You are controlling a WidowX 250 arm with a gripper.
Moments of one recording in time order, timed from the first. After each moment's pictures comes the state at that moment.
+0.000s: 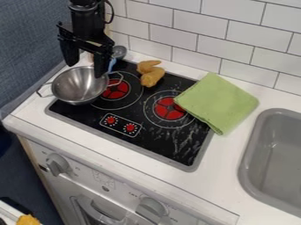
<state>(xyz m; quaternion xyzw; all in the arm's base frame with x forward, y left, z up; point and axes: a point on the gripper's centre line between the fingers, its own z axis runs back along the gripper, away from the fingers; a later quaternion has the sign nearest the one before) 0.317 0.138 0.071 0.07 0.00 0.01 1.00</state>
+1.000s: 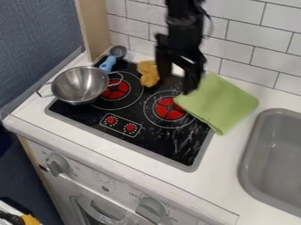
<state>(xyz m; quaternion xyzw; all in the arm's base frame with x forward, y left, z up) 0.362 -0.024 0.056 0.00 -0.03 -0.21 0.98</state>
